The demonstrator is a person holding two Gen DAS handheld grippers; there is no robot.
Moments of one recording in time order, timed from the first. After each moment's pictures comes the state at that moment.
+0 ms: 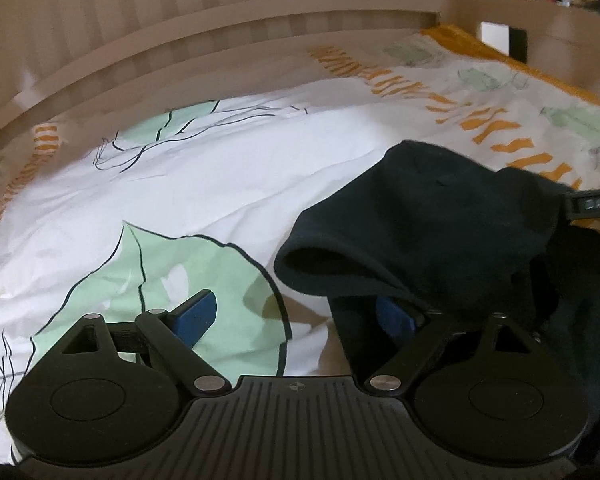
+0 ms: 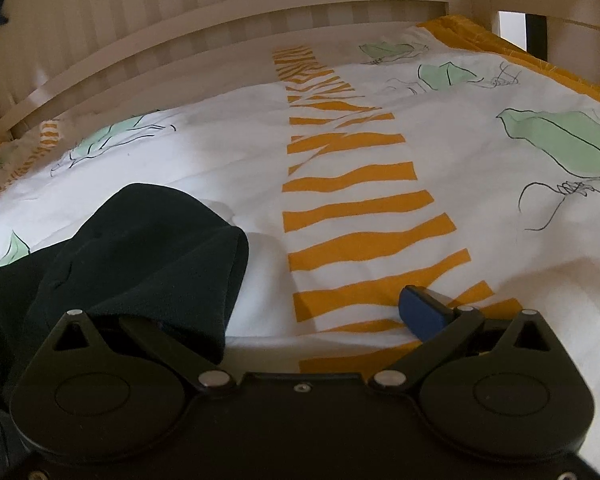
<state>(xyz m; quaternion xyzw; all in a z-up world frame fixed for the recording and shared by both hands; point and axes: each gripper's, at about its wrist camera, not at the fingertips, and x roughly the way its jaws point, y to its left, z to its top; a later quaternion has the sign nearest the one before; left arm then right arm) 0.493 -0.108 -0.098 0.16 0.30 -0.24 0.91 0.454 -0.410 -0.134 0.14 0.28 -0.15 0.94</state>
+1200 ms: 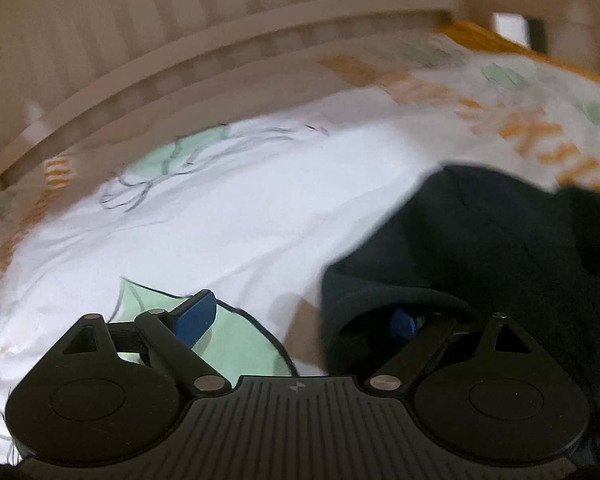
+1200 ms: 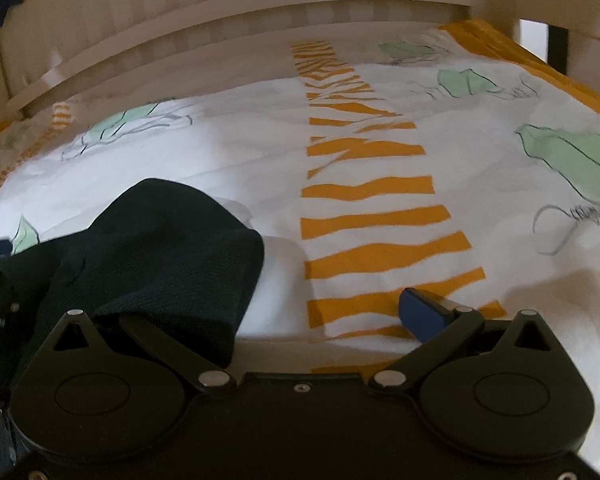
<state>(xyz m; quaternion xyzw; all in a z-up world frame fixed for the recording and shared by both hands) 0.539 -0.140 -0.104 0.19 0.26 -0.20 0.93 0.469 -0.407 -0.123 0.10 0.31 -0.13 0.94</state>
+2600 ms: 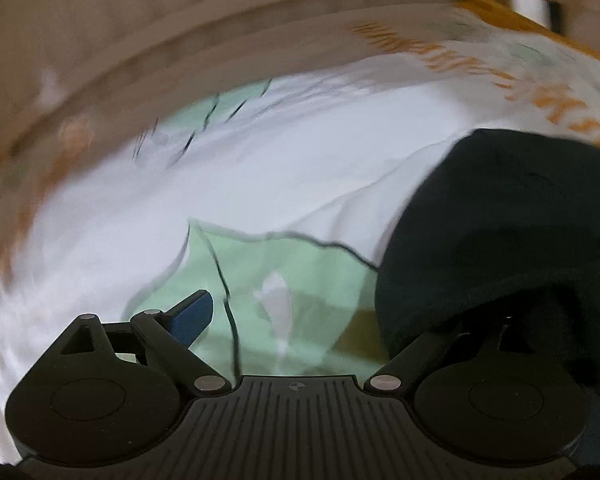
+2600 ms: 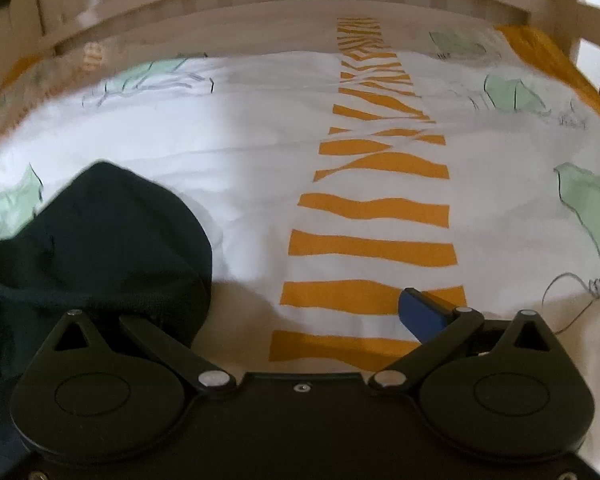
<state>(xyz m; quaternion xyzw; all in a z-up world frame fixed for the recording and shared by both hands) 0.536 -0.072 -0.098 0.24 0.30 -0.20 0.90 0.493 -0.442 -0.111 0.06 0.36 -0.05 0.93</state>
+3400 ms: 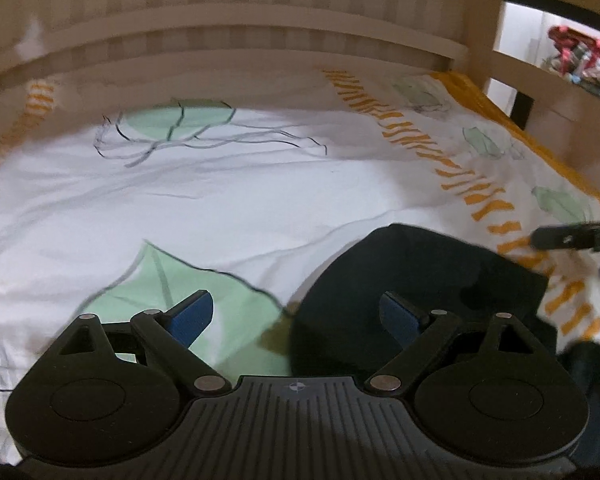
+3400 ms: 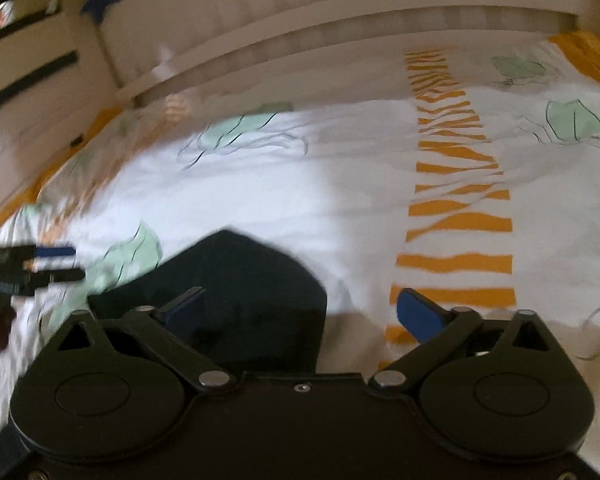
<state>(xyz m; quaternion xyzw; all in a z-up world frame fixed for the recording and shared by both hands) 0.551 -0.076 -0.049 0.06 0.34 -0.28 0.90 0.494 -0.436 -0.064 0.14 0.32 0.06 0.94</state>
